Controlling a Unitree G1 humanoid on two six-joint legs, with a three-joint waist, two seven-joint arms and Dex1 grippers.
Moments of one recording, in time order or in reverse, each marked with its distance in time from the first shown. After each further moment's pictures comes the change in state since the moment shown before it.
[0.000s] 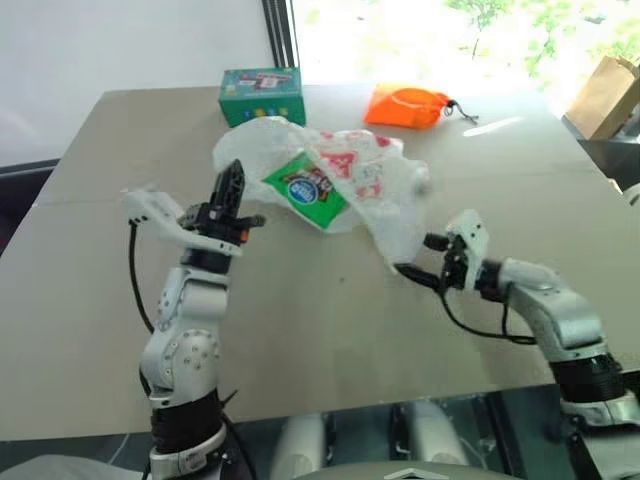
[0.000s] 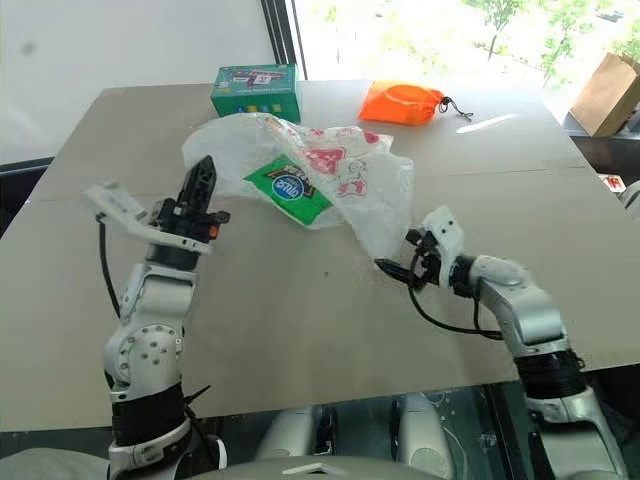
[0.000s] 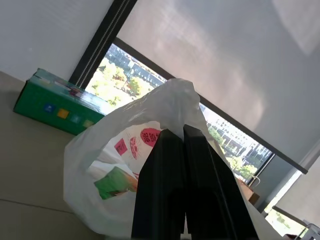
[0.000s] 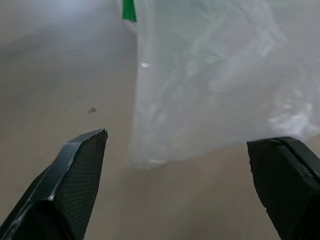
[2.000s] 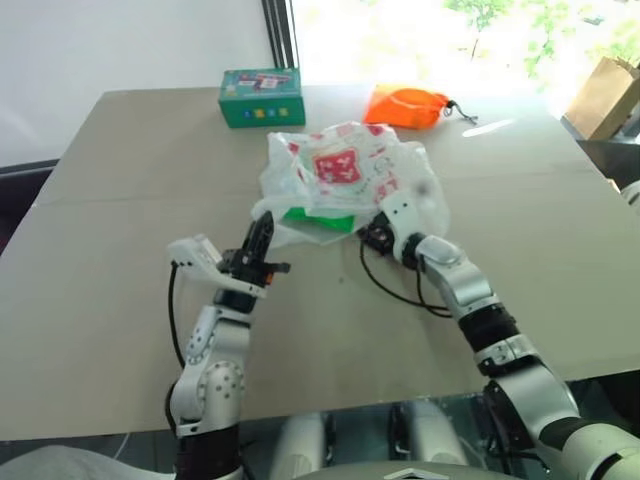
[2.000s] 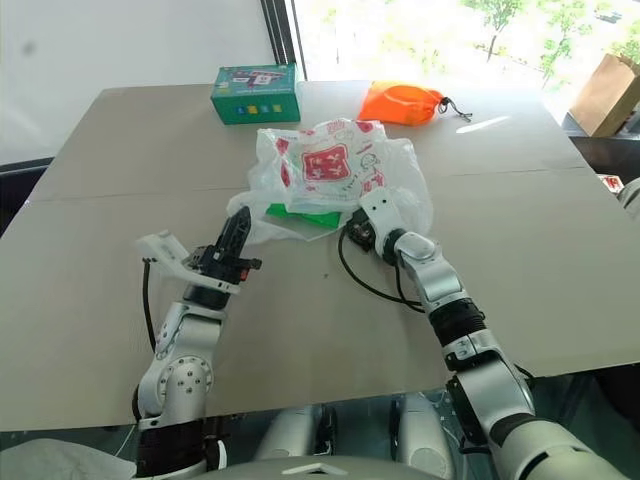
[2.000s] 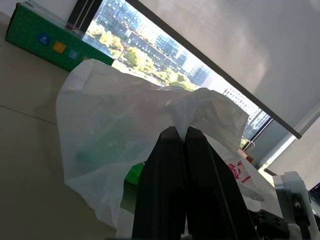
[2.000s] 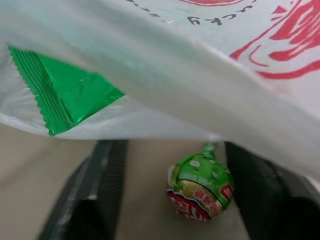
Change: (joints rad) left arm 0.171 -0.093 -0.085 0.114 0.120 -0.143 -0.174; right arm -0.280 0.287 0.132 0.470 -0.302 -0.255 -0.298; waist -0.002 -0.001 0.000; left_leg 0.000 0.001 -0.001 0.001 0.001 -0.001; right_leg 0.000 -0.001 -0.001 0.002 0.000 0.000
